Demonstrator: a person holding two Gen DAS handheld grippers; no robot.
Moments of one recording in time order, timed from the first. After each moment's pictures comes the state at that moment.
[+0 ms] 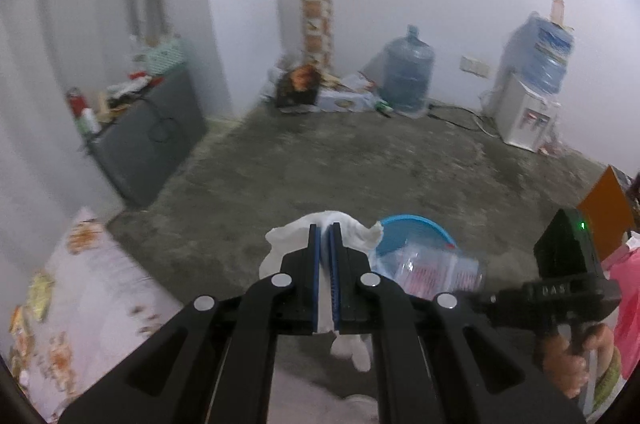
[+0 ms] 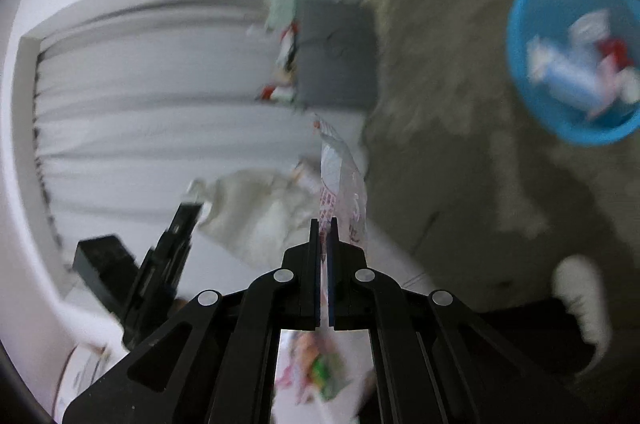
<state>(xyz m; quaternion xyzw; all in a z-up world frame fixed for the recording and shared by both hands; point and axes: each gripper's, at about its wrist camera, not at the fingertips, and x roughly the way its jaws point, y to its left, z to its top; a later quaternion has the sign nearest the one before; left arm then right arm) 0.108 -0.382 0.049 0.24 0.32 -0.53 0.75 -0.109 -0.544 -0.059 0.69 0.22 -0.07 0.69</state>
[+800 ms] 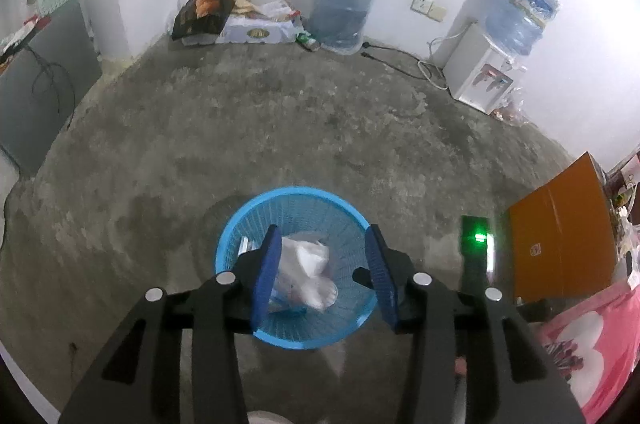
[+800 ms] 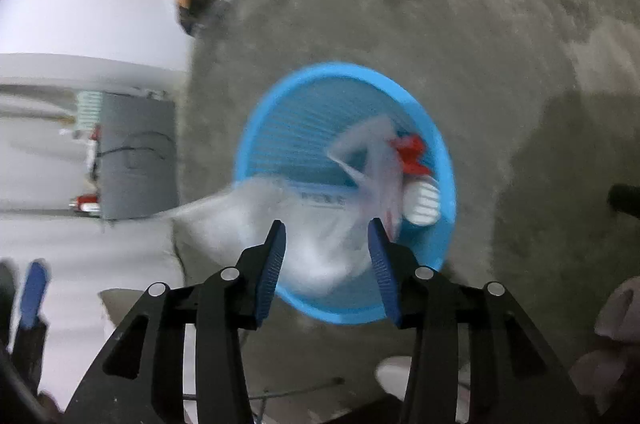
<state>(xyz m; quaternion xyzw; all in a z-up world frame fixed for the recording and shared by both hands) 0.036 -0.572 -0.107 0.25 0.44 -0.59 0.64 -0.166 -0.650 -0.208 0.63 0.35 -0.36 0.59</state>
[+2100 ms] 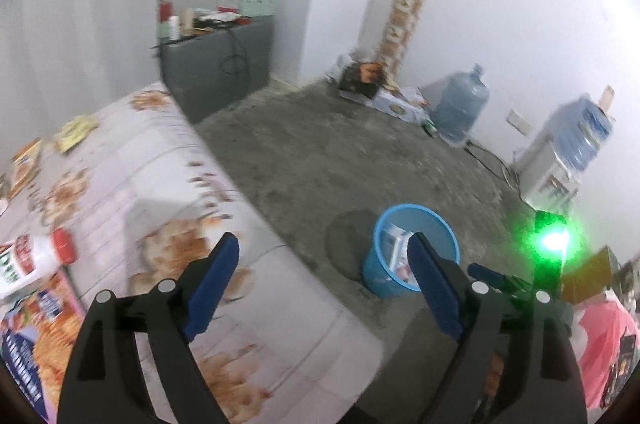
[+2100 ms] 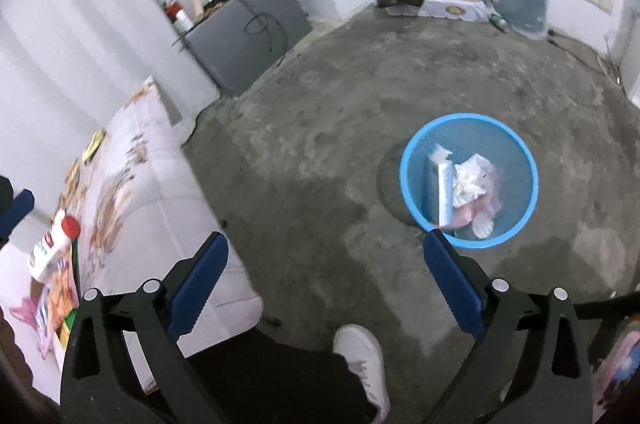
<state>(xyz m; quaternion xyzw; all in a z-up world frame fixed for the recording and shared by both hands) 0.112 -0.214 0.032 0.10 0.39 -0.43 0.81 -0.033 -0.433 -0.018 0.28 0.44 -0.24 0.82</state>
